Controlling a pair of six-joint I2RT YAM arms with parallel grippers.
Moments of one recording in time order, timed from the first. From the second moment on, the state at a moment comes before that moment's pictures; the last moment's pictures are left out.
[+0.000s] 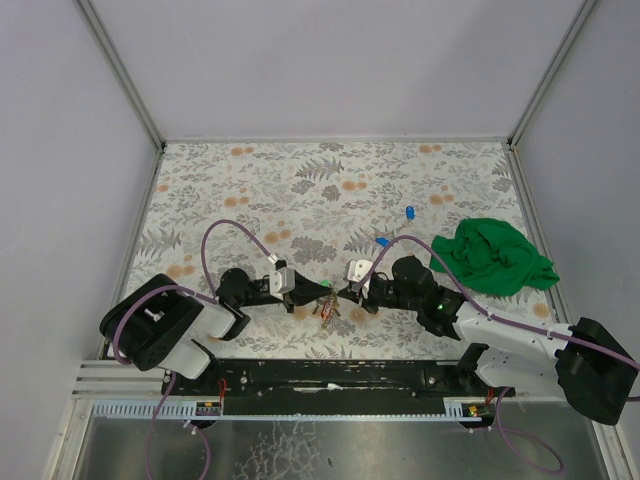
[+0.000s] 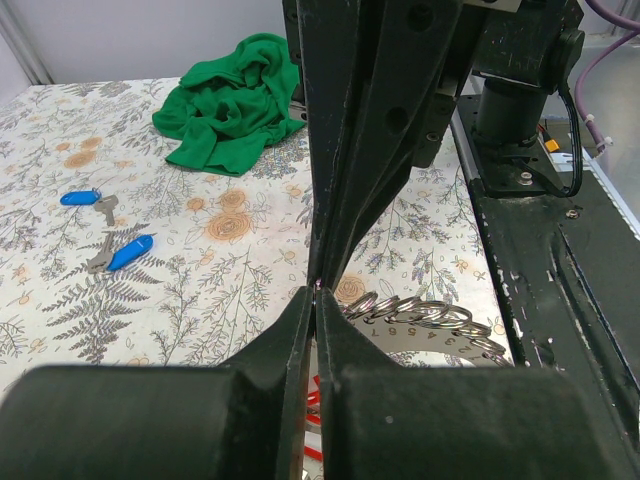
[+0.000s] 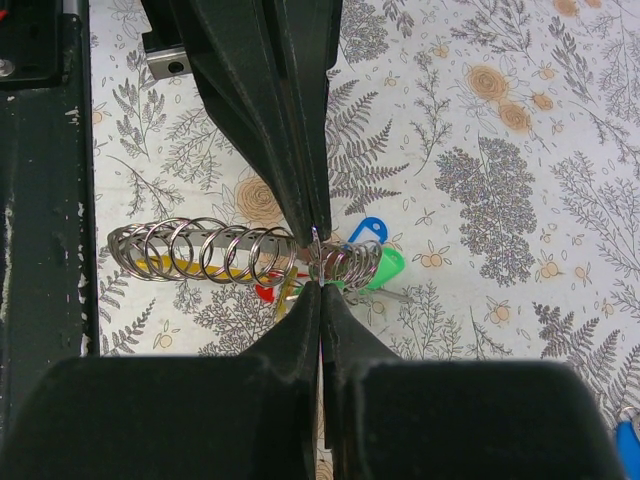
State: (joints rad) left arm -0.62 1.48 0.17 1.49 0.84 -0.04; right arm 0.88 1.08 0.43 0.29 -0.38 -0.31
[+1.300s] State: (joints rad) left arm -0.62 1.49 0.17 1.49 0.84 -0.04; right arm 0.88 1.05 0.43 0.28 -0.38 -0.30
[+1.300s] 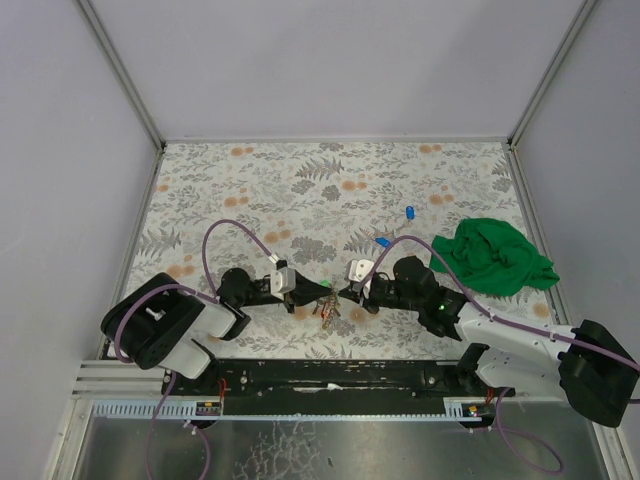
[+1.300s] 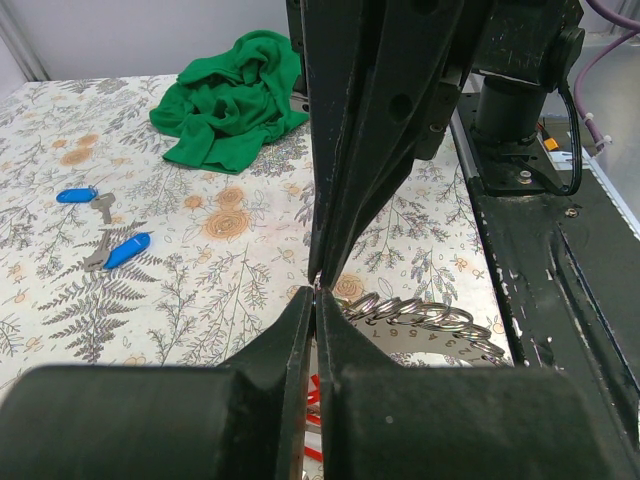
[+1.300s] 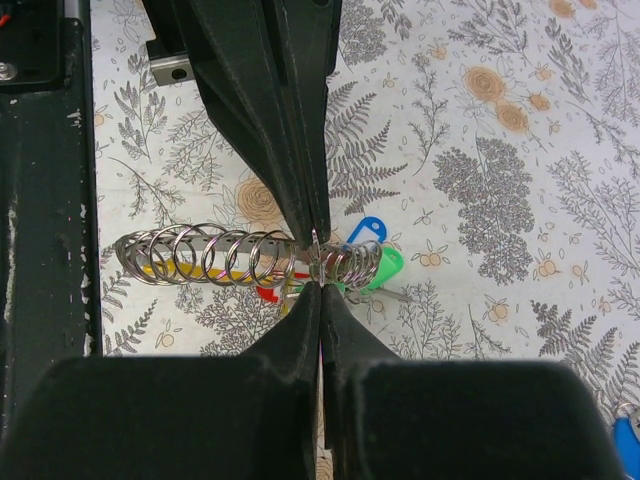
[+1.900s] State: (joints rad) left arm -0.62 1.49 0.17 1.49 0.84 -0.04; right arm 0.88 1.06 0.43 0.27 -0.39 -0.30
